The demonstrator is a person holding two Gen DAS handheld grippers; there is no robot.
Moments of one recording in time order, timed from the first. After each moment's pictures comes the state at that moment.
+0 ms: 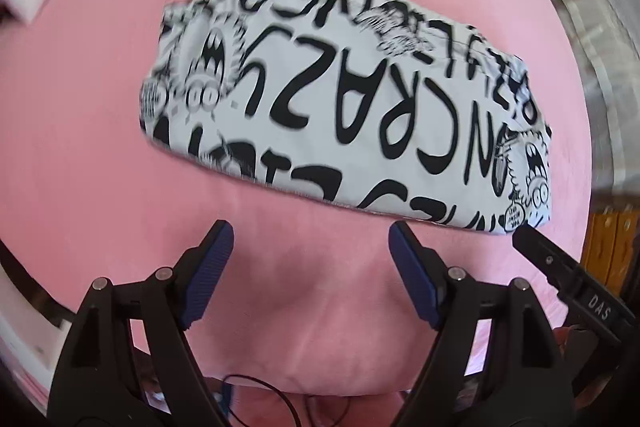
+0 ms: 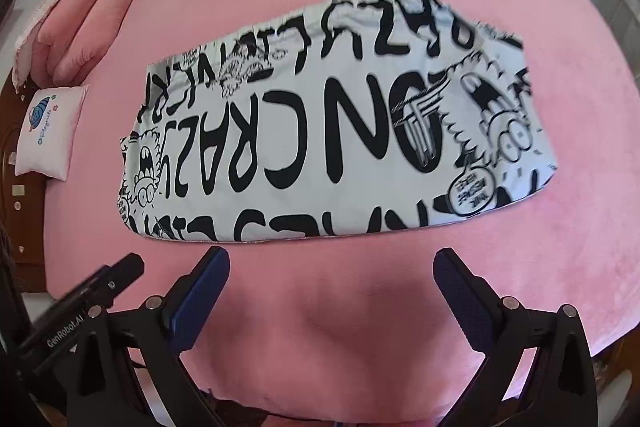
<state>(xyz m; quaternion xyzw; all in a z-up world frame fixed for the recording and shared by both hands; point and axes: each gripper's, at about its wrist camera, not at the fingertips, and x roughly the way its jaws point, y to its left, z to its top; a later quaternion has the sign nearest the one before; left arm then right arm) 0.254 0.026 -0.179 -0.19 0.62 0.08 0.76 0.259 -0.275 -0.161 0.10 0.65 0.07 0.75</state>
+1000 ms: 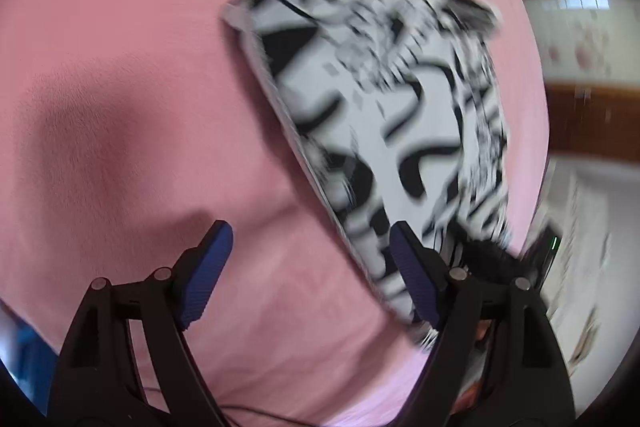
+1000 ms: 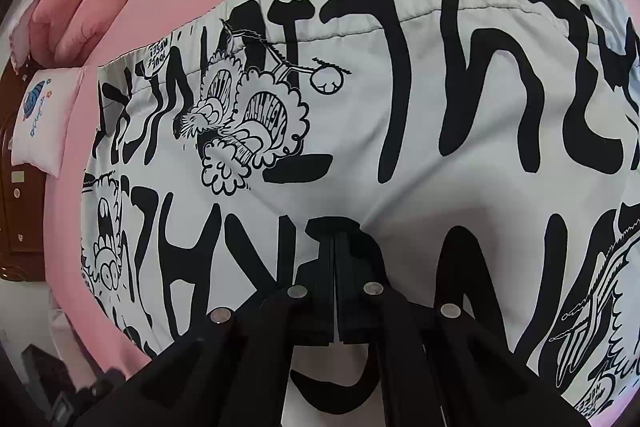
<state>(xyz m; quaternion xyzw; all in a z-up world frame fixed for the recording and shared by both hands) 0.201 0.161 -0.321 -0.56 0.50 0.15 0.65 0.423 -0.205 -0.286 0.08 0.66 0.13 0.73</state>
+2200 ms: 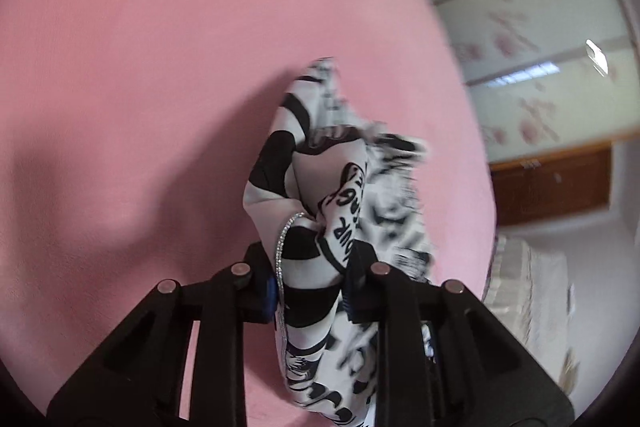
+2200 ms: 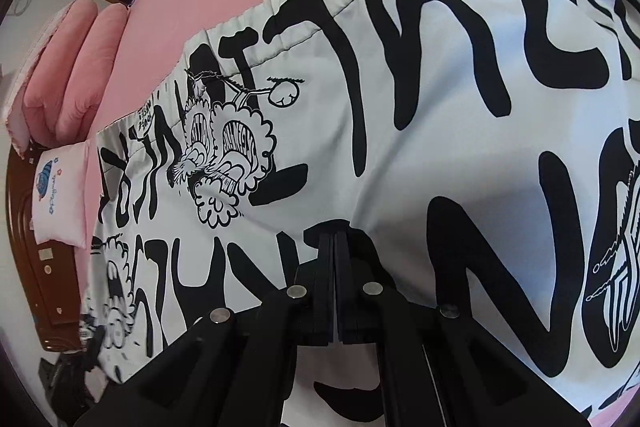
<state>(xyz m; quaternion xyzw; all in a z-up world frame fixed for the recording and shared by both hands) 0.260 0.192 -0.260 -0.54 0.31 0.17 0.76 0.412 -0.248 -0.305 0.21 0.63 0.10 0.74</state>
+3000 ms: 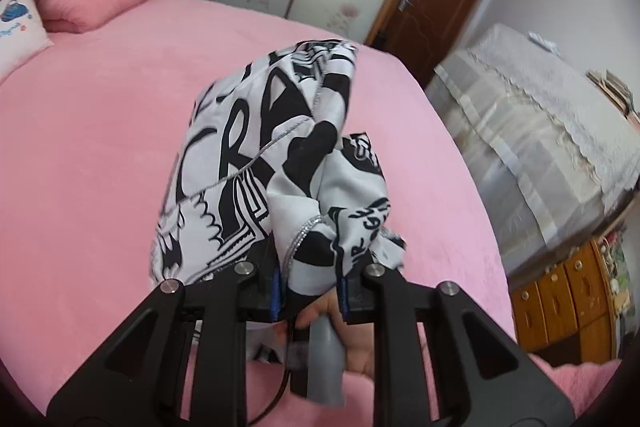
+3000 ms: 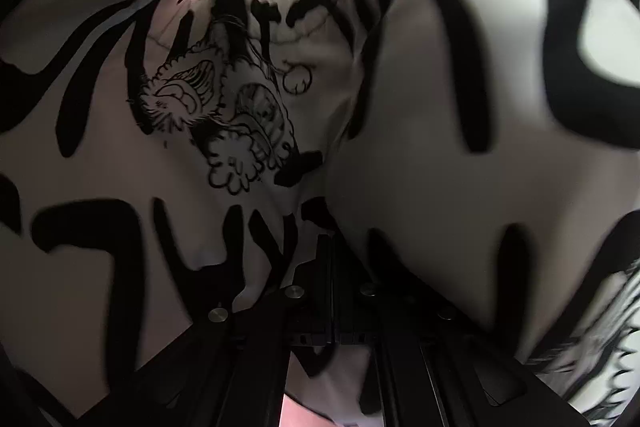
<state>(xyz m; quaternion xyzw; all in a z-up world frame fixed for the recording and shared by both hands) 0.301 -0.191 -0.098 -0.20 0.34 -0.03 0.92 0.461 -0.353 -0.323 0.24 0.68 0.27 0.64</state>
